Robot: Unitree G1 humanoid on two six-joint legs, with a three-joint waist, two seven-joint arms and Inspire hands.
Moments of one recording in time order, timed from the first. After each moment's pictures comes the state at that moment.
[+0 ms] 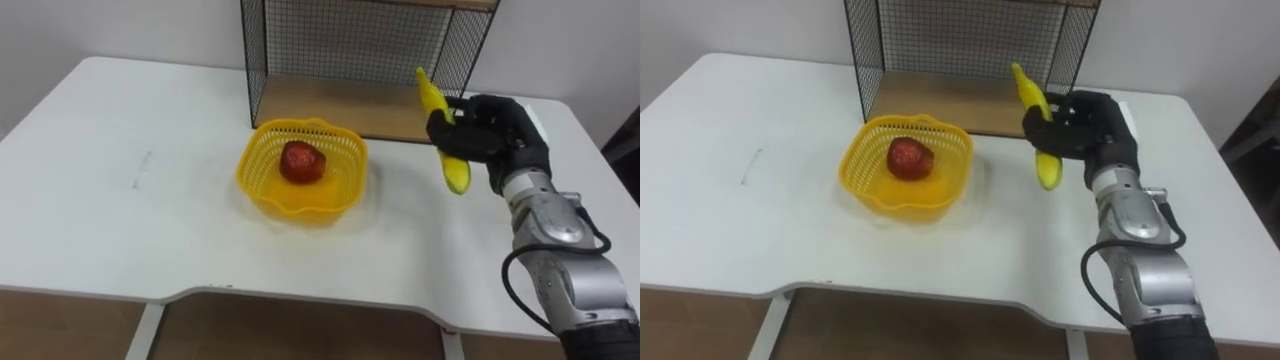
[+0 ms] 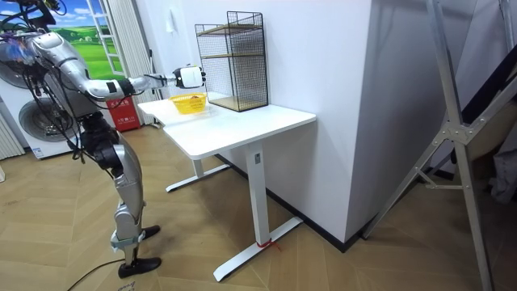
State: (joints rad) left arm 0.26 0.23 0.05 1.01 0.37 0.20 -0.01; right arm -0.26 -0.37 0.04 0.20 0.28 0.12 -0.10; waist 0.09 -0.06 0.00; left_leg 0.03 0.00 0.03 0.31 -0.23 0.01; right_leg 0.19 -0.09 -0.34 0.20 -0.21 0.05
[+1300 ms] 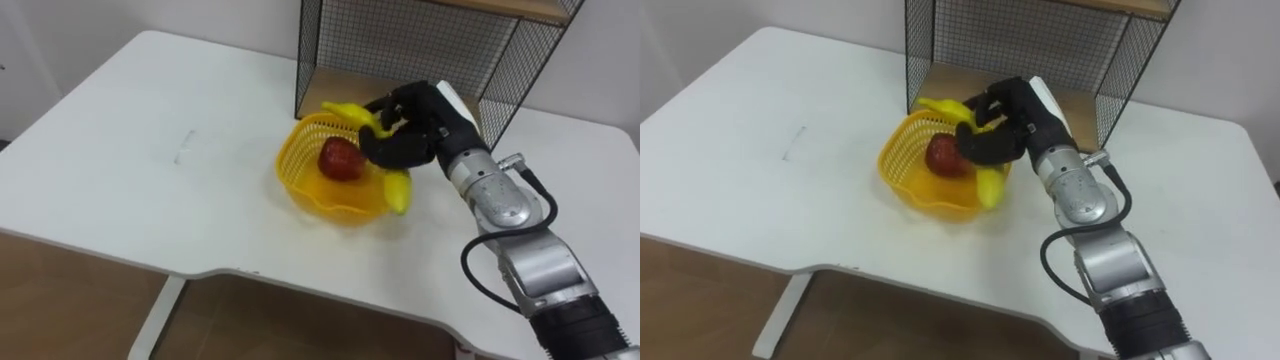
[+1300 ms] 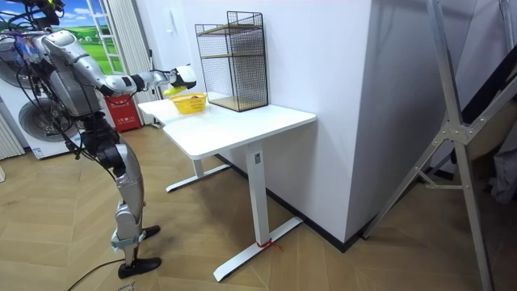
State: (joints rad) left arm 0.23 0.22 0.01 0.95 0.37 0.20 -0.01; right arm -0.33 -0.36 0.22 0.19 -0.01 0.13 0.04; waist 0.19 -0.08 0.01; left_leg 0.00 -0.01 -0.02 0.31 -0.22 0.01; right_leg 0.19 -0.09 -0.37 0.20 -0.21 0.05
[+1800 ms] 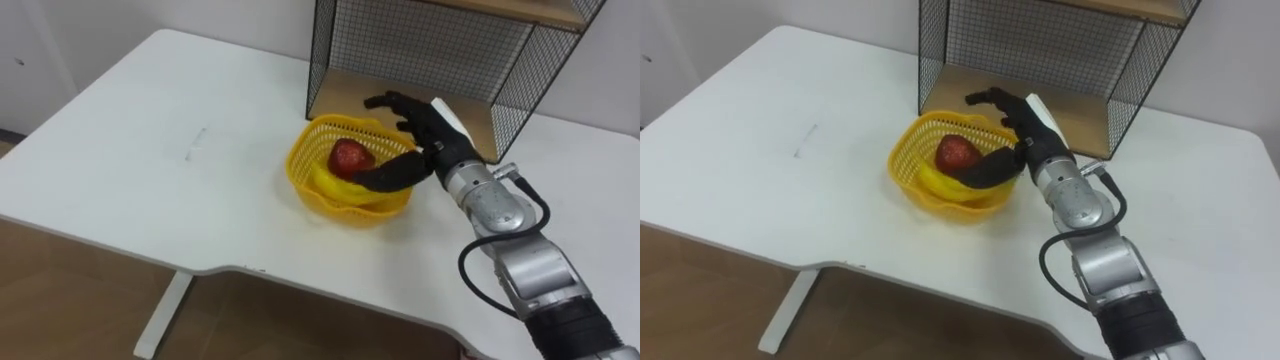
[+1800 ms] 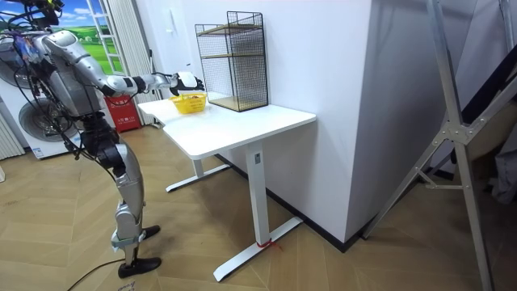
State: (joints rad) left arm 0.23 0.22 0.00 0.96 0.36 0.21 -0.01; right arm -0.33 -0.35 0.22 0.26 -0.05 0.13 0.07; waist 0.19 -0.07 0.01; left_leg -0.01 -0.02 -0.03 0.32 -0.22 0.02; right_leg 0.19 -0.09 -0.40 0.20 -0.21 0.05
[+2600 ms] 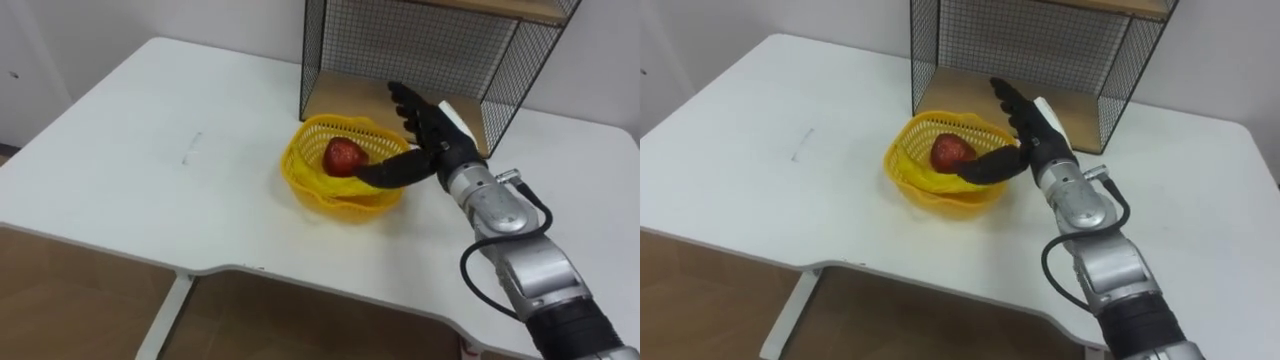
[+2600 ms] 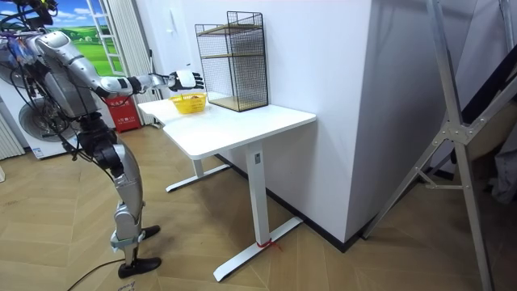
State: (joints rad) left arm 0.27 0.22 -0.01 0.97 0.35 0.21 0.00; right arm -0.32 -0.35 0.18 0.25 0.13 0.13 0.00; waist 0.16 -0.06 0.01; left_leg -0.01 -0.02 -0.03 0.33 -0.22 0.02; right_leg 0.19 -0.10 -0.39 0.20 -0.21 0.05
